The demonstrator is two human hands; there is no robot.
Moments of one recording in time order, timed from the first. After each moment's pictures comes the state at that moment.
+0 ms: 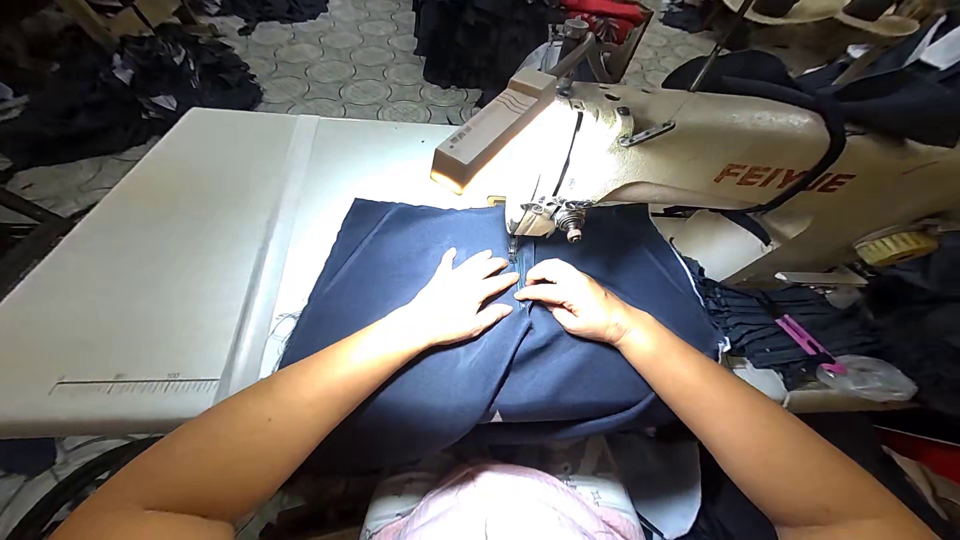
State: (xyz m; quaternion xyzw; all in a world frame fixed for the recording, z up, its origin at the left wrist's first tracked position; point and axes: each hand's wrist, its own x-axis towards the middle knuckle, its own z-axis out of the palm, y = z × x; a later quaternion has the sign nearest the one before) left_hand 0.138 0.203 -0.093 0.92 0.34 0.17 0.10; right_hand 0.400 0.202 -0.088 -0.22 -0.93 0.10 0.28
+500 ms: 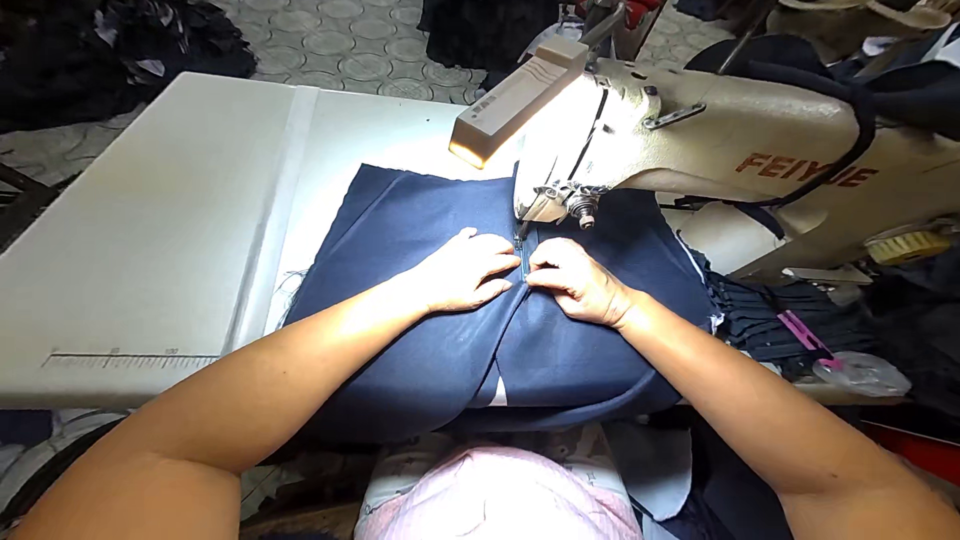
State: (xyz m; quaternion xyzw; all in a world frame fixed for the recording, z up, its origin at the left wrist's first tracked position) left_hand 0.132 0.230 -0.091 0.95 0.22 0.19 0.10; right_hand 0.396 0.211 -0.090 -0.19 -0.94 0.03 0.28
